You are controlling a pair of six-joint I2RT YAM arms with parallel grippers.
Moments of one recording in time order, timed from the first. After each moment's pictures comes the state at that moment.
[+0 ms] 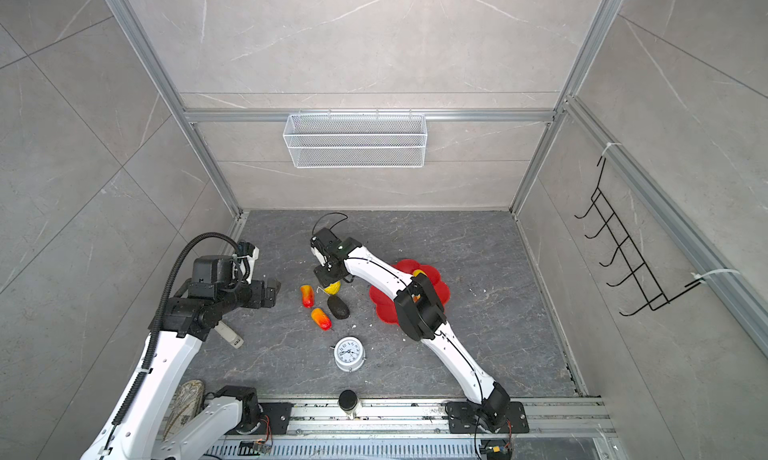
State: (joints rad) left arm -0.13 0.92 1.02 -0.90 0.02 0.03; right arm 0.83 2.49 2.33 -0.91 -0.06 0.12
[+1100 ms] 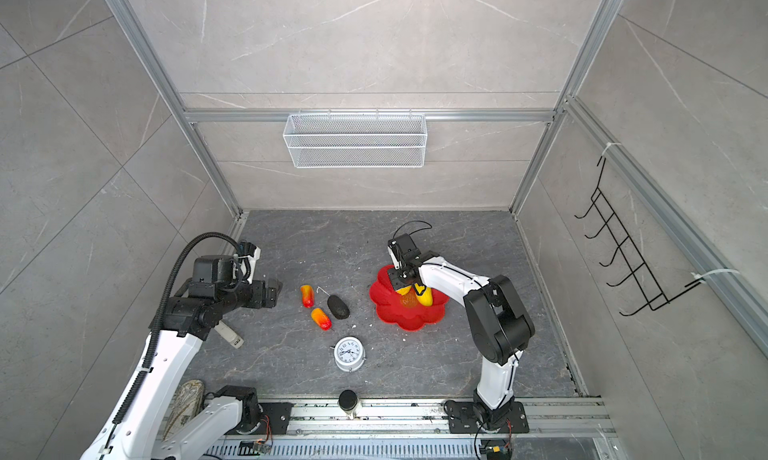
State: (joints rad) left arm -0.13 0.92 1.02 -0.90 0.04 0.03; right arm 0.53 1.84 1.26 -0.48 0.06 0.09
